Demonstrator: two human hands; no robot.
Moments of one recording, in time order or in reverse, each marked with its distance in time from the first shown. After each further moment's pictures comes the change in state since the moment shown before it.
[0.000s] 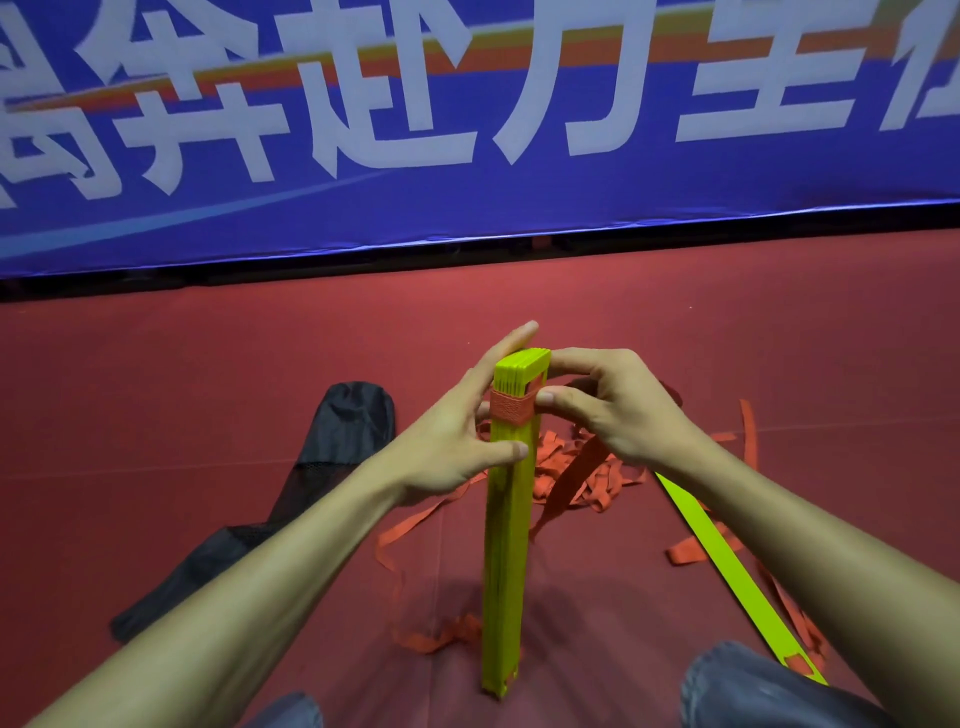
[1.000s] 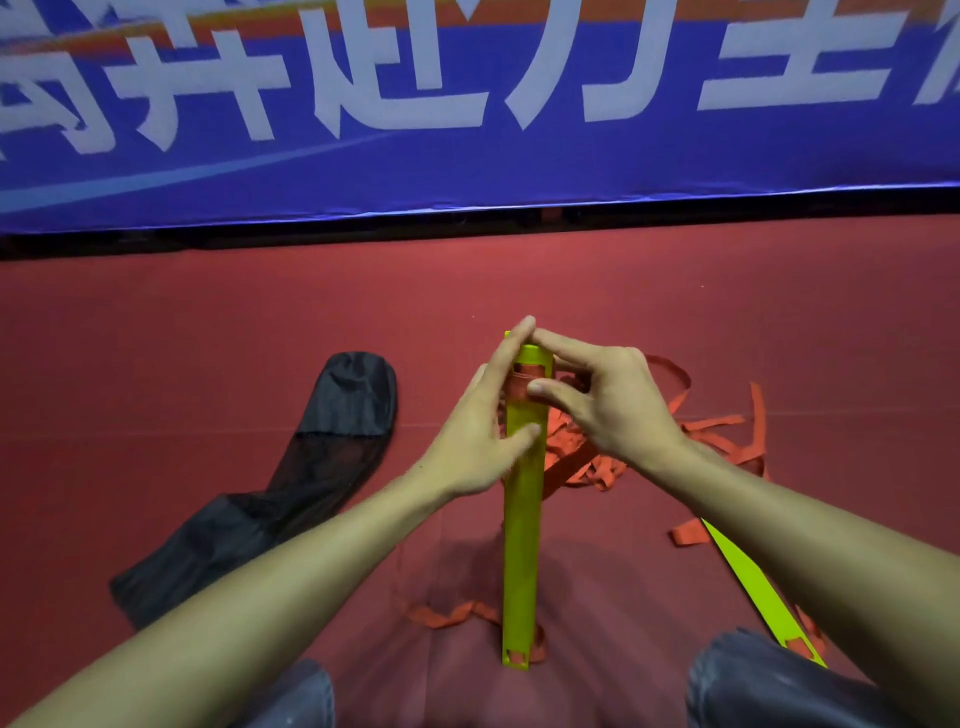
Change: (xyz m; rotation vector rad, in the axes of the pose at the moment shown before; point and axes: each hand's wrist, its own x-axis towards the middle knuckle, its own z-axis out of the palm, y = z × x) left_hand 0.002 -0.051 0.022 0.206 0.268 0.004; right_hand 0.001 0.026 0.030 -0.230 0.212 -0.019
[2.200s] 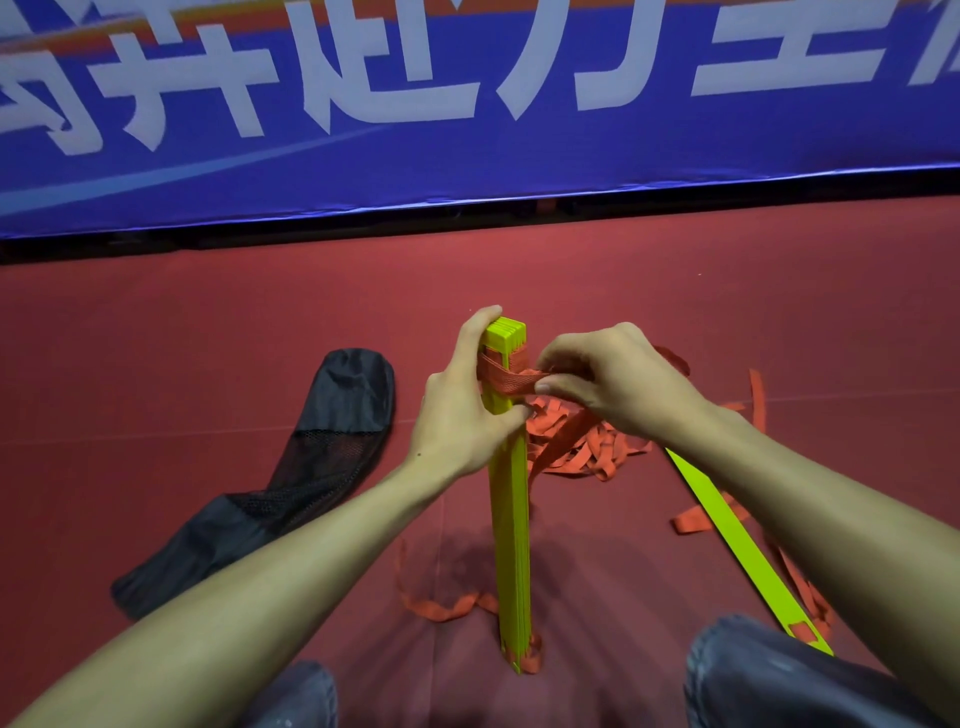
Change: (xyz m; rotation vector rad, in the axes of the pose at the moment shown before) left_hand 0.005 0.000 -0.007 0.212 0.216 -0.146; right_hand 0.012 0.003 -0.018 -0.309 -0.265 -0.034
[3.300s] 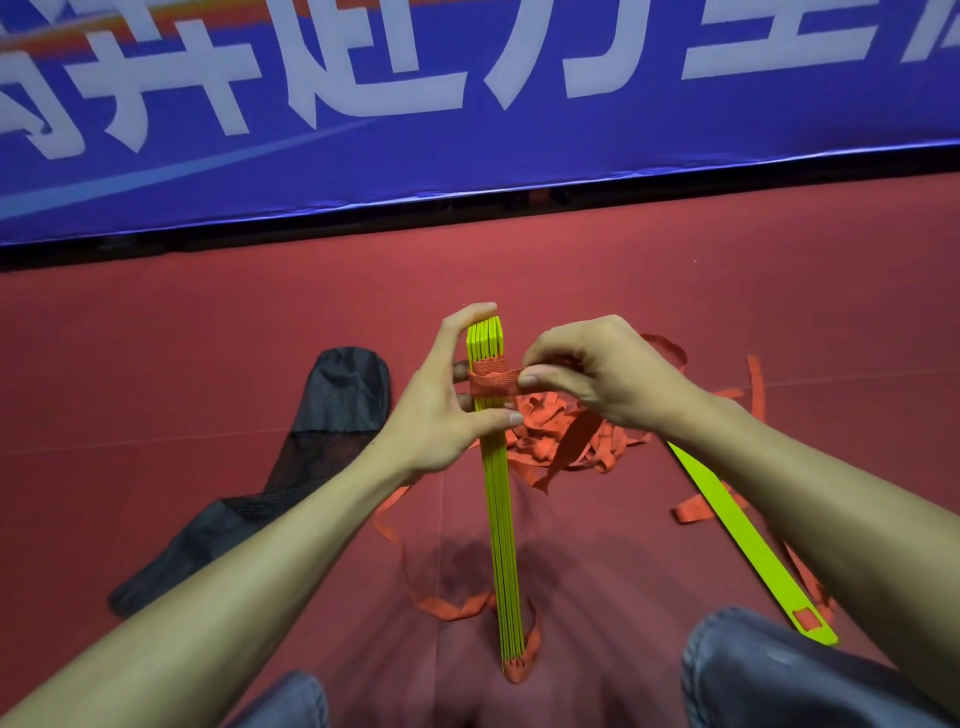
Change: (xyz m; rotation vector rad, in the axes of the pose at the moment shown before) left_hand 0.004 -0.008 -0.018 -0.354 -0.266 0.105; right_hand 0.003 0.004 0.004 0.180 -0.011 -0.133
